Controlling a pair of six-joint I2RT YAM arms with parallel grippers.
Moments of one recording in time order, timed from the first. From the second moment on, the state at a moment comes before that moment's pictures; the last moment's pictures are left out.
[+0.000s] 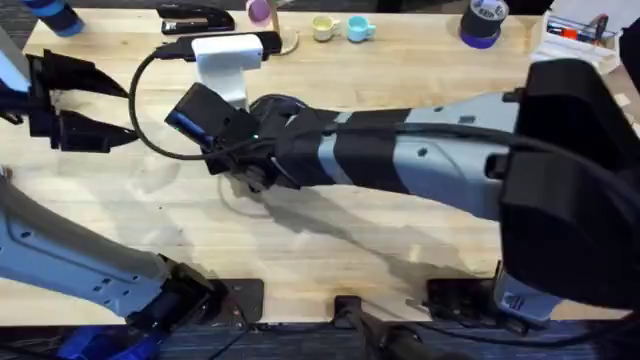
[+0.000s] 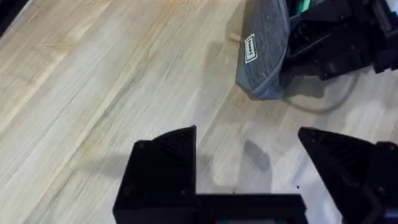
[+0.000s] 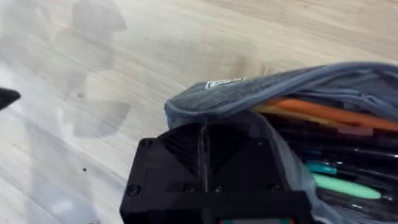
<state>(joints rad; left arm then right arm) 0.81 1.98 1.65 -1.64 0.77 1.94 1.10 2.07 1.47 -0.23 0.28 0.66</state>
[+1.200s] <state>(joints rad) 0.56 2.16 1.64 -1.69 0.77 2.00 0.97 1.94 1.47 -0.29 0.00 0.57</state>
